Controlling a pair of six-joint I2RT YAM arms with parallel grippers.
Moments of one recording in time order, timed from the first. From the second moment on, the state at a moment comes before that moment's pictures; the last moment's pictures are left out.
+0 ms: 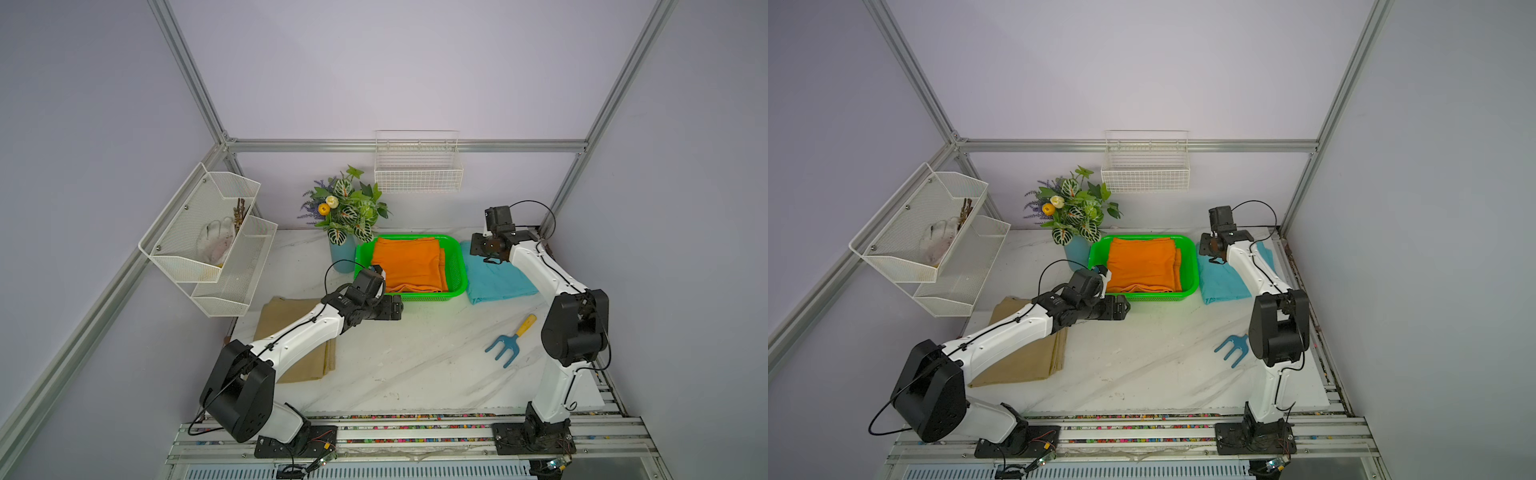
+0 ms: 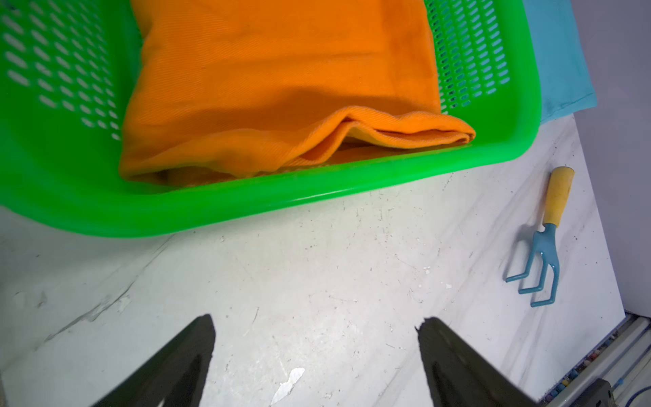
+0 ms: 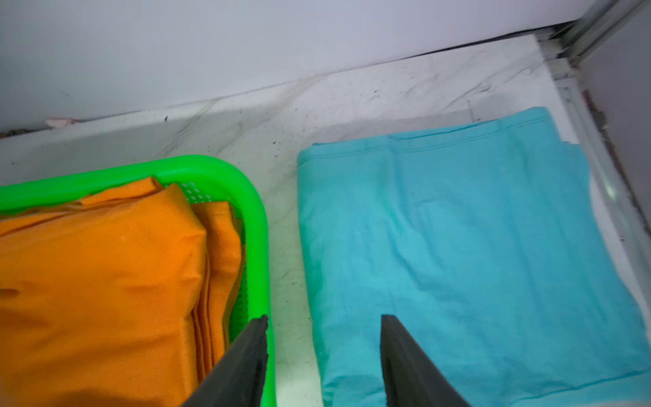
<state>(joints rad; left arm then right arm) -0.60 1.48 1.05 -0.41 0.06 -0.50 0.11 1.89 1.68 -0.60 0.11 0.28</state>
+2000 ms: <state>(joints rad) -0.79 2.00 1.33 -0.15 0.31 -0.64 0.09 1.33 0.93 -0.56 0.07 0.54</state>
